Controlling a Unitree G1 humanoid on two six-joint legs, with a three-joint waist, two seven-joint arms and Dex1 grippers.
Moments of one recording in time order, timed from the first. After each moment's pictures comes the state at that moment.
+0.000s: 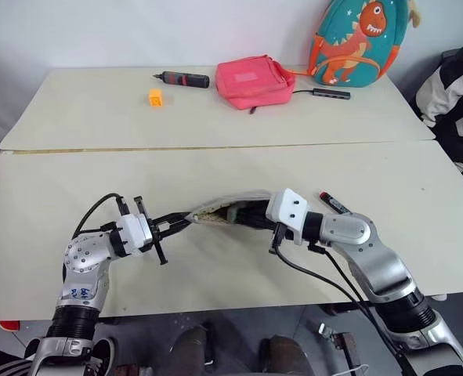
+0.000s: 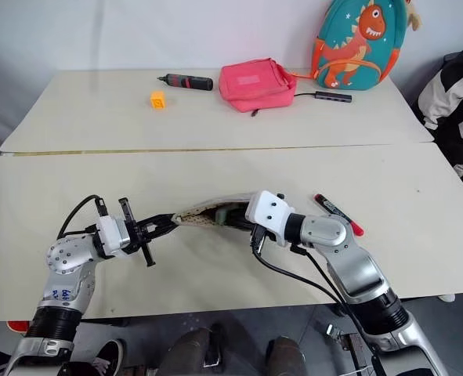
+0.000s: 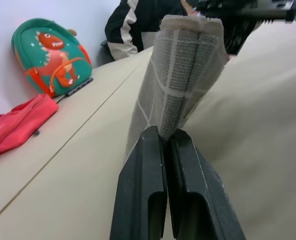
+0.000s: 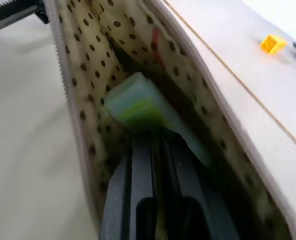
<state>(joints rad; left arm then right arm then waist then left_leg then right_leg) -0.26 0.50 0.05 0.20 -0.35 -0.51 -1.04 -0.44 -0.52 0.29 -0.25 0.12 0.24 0.80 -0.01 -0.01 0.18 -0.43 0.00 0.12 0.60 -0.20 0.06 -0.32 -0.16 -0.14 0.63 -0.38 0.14</state>
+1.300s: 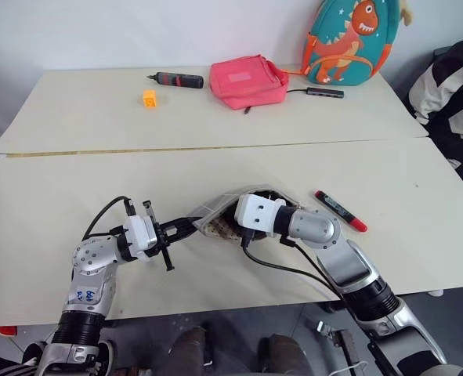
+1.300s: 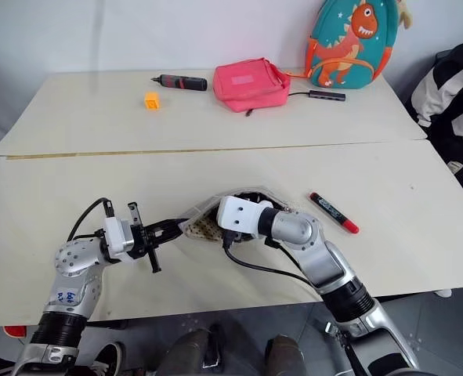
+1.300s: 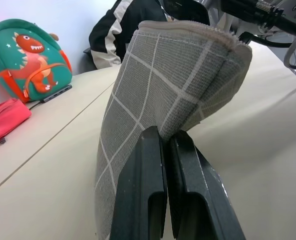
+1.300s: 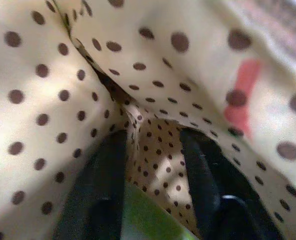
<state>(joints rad) -0.23 0.47 0.03 0.13 -0.39 -0.42 -1.06 -0.52 -0.38 0.38 -0.12 -0.15 0.11 0.72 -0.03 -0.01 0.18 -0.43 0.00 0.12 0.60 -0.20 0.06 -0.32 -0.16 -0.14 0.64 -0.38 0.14</state>
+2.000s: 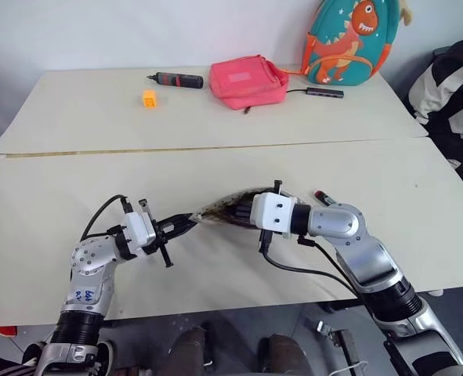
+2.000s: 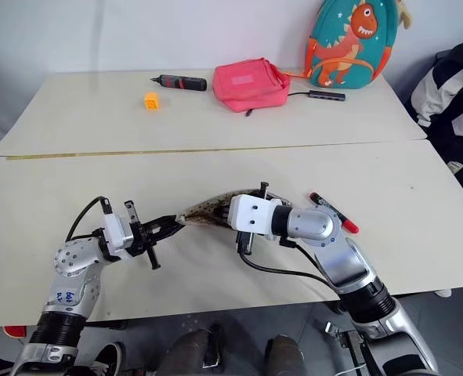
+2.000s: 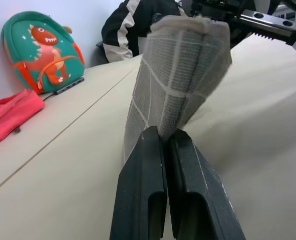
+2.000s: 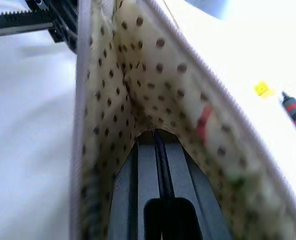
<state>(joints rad) -0.23 0.47 0.04 0.16 -0.39 -0.39 -1.02 -0.52 -0.48 0.33 -0.23 -0.01 0.16 0.87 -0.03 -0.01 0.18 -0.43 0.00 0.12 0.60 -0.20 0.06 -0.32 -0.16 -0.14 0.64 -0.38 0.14</state>
